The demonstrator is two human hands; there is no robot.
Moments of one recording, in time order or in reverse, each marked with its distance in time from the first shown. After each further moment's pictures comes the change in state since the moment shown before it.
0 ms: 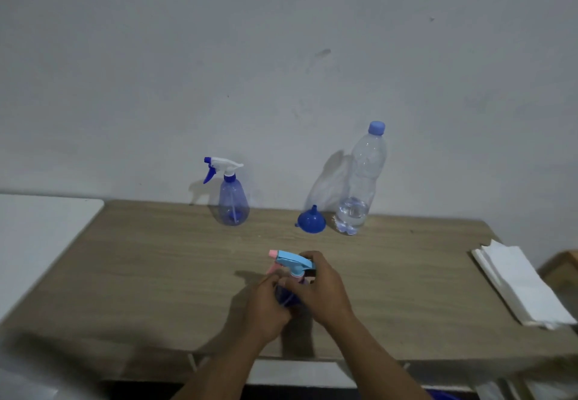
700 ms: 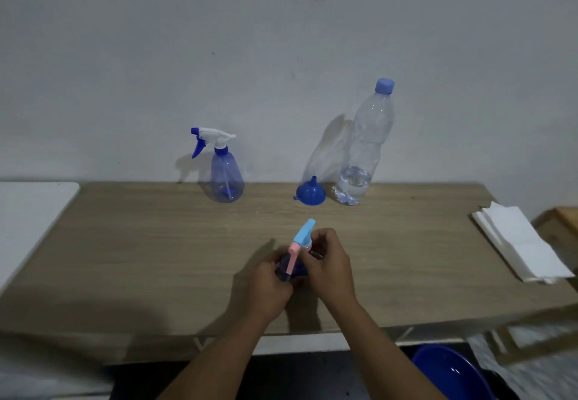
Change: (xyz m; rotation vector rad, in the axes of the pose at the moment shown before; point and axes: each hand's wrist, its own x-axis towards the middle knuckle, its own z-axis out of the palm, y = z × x) left_hand 0.017 -0.023 0.002 -0.116 -0.032 -0.023; right_hand 0.001 0.020 0.030 0.228 0.235 0.022
